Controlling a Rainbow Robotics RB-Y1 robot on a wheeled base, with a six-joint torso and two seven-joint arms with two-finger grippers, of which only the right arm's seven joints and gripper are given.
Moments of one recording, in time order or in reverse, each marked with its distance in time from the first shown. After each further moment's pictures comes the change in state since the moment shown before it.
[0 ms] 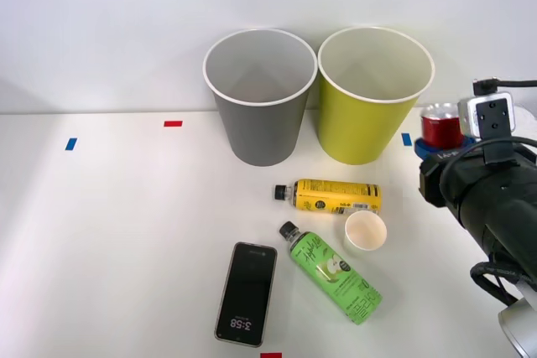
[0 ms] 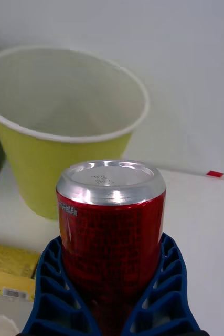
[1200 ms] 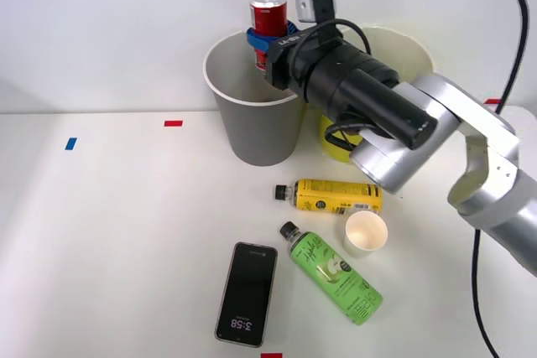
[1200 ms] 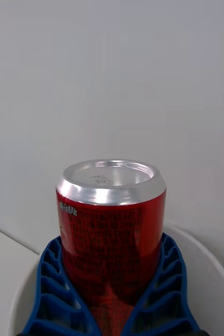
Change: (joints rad) arm -0.684 0.314 0.206 0.831 -0.242 -0.750 0.018
